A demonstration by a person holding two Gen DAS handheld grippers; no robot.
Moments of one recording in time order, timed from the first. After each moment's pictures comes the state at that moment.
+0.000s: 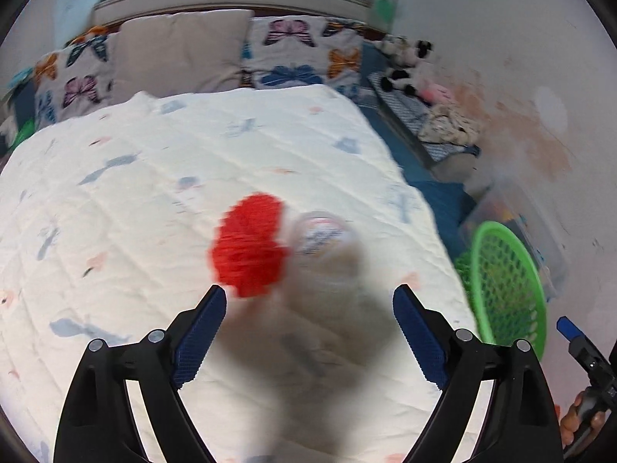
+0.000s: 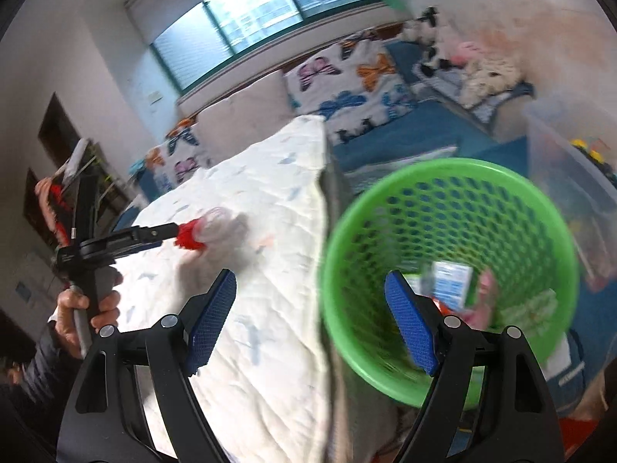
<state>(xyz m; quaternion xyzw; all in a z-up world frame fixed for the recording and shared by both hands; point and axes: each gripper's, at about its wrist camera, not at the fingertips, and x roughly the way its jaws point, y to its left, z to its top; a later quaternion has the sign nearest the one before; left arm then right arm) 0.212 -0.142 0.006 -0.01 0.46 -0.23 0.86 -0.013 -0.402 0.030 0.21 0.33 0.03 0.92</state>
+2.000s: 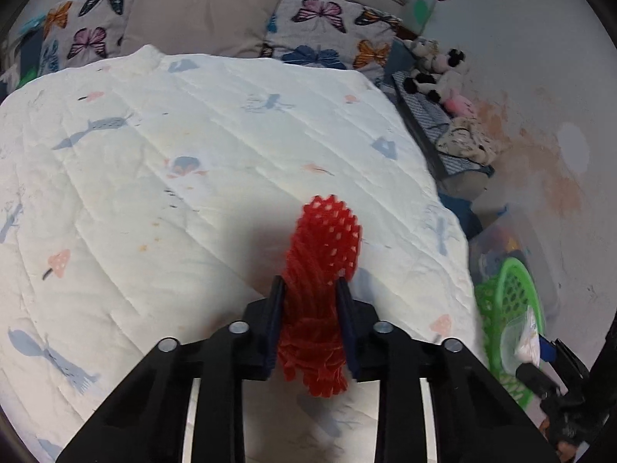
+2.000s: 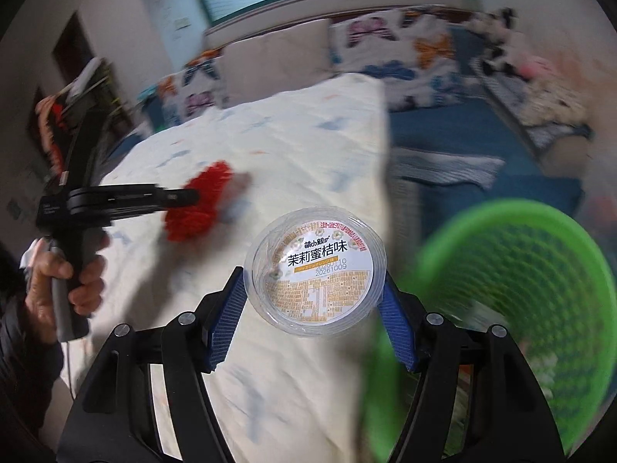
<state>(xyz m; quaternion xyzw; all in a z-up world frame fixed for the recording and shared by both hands) 0.264 -0.152 -0.032 -0.07 0.50 -0.23 0.83 0.087 -0.363 0.007 0.10 0.41 0.06 0.91</state>
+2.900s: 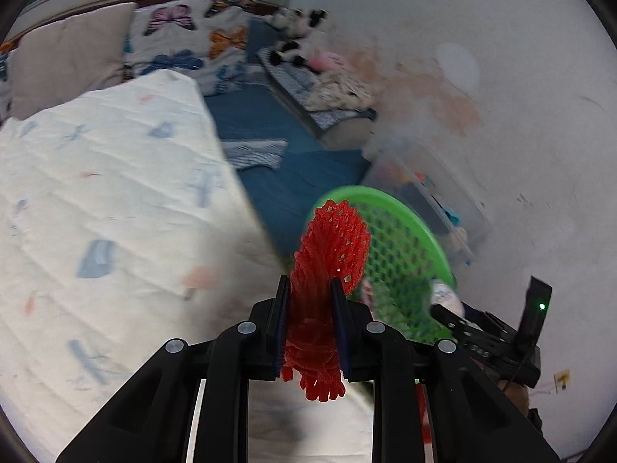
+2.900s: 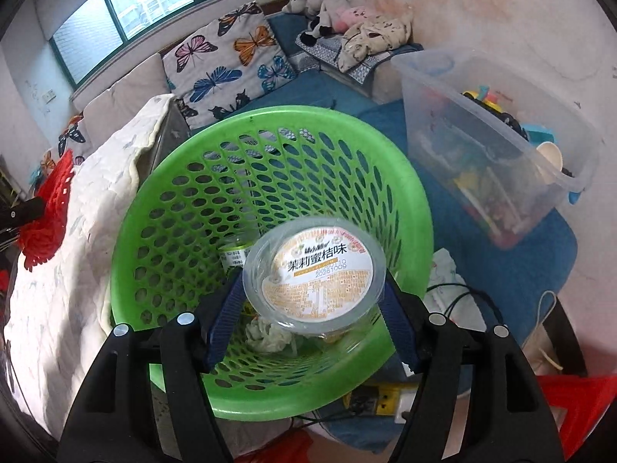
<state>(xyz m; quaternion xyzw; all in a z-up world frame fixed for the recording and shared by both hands) 0.156 -0.295 0.019 0.00 0.48 -0.41 0.78 -0.044 -0.507 -0.040 0.20 0.40 -0.17 0.88</state>
